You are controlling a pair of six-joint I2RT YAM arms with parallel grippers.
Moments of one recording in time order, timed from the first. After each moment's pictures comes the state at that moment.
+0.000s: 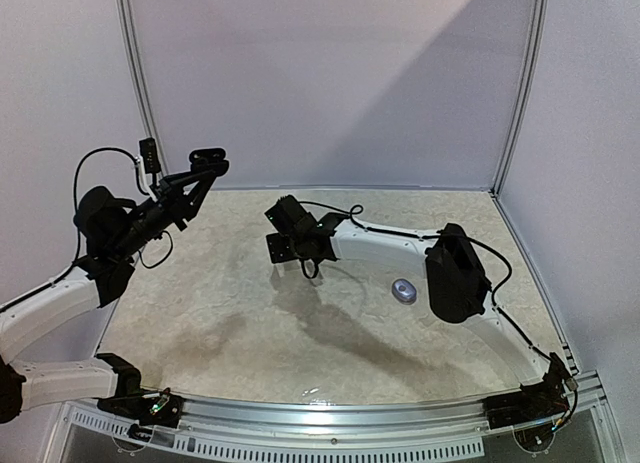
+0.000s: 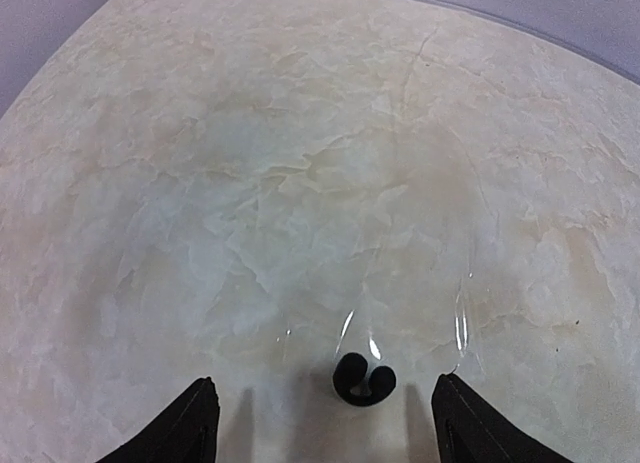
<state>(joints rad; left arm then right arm) -0.35 0.96 0.58 0.66 0.43 -0.38 0.97 2.61 2.33 -0.49 0.40 0.48</state>
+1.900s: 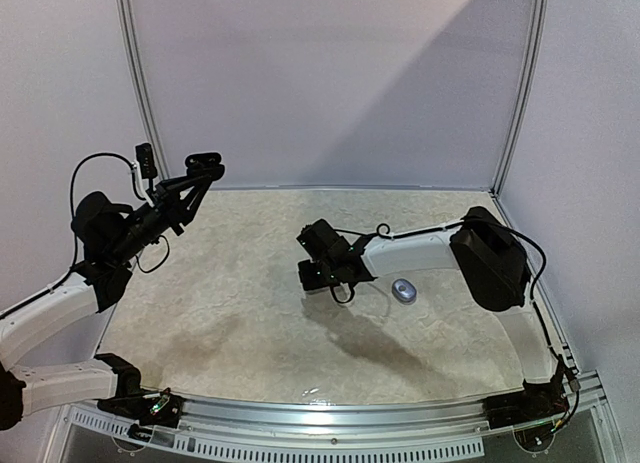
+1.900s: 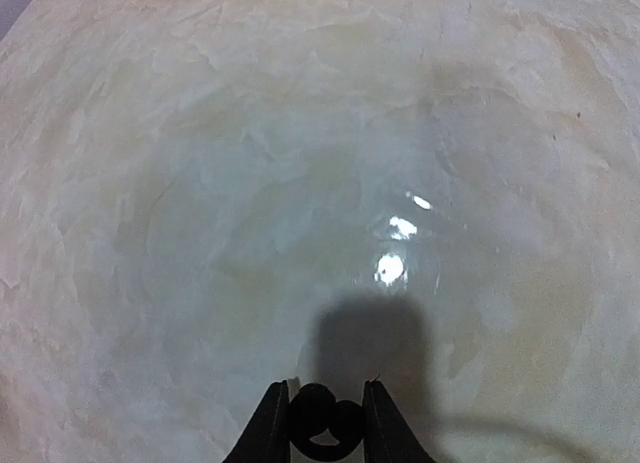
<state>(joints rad) -0.33 0.92 0.54 0.65 0.44 -0.36 0.96 2.33 1.68 -0.20 0.23 0.53</state>
